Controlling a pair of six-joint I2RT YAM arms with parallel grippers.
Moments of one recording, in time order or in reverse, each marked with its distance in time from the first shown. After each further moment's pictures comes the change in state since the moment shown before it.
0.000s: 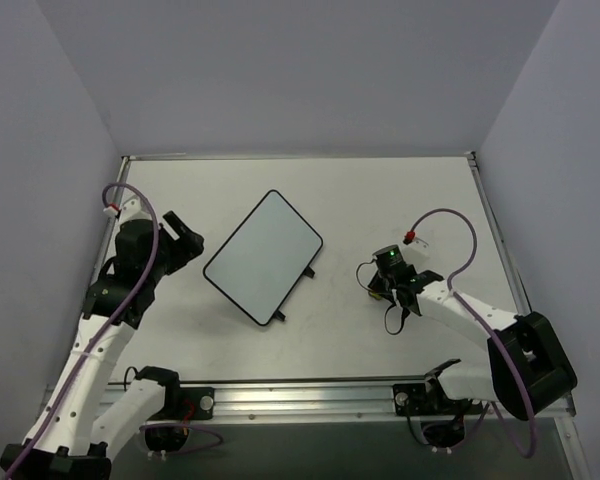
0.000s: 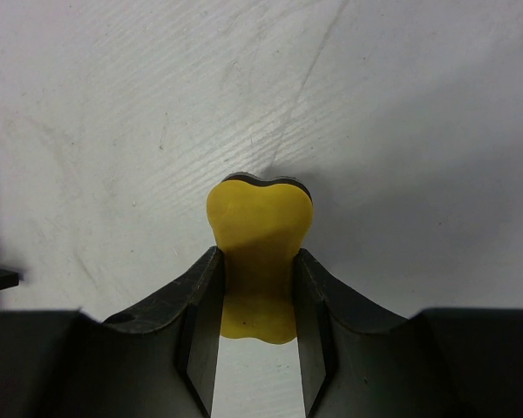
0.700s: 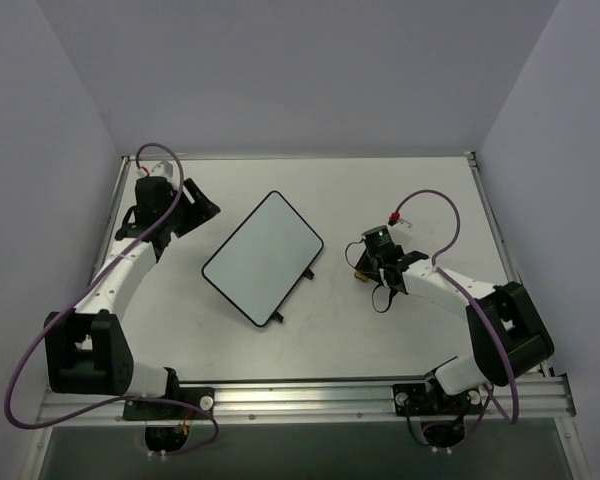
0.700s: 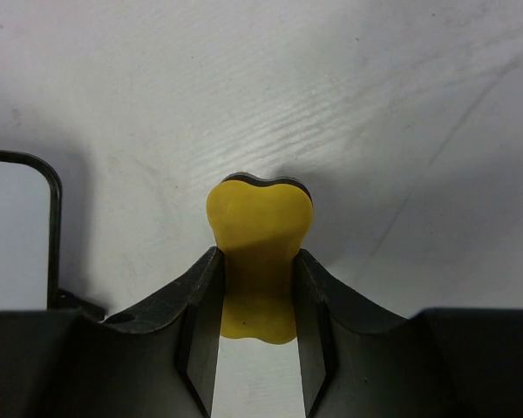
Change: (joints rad) left arm 0.146 0.561 0.107 0.384 0.346 0.084; right arm -0.006 0.190 0.155 0.088 -0.060 -0.047
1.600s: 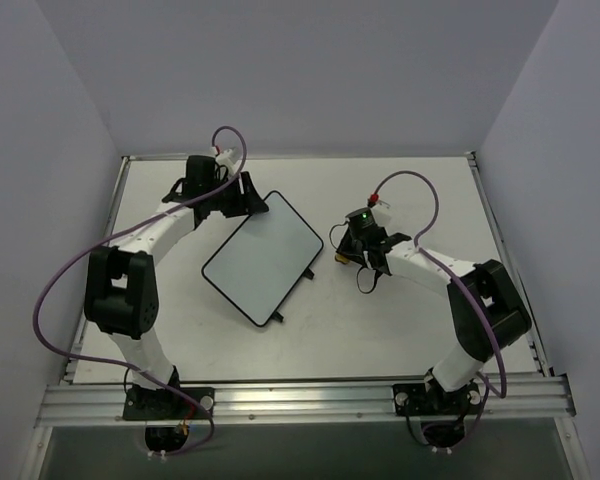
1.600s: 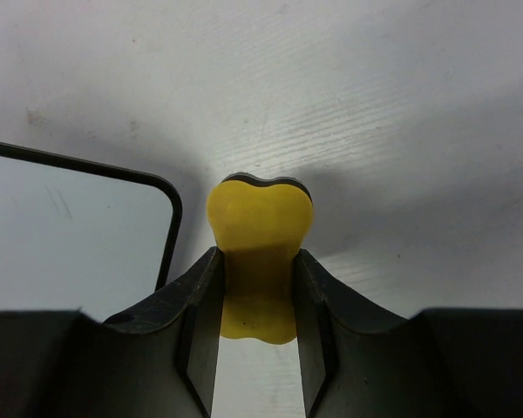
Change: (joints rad) left arm -0.151 0.381 0.304 0.035 0.318 0.195; right arm 0.043 0.164 0.201 0.039 -0.070 -0.044
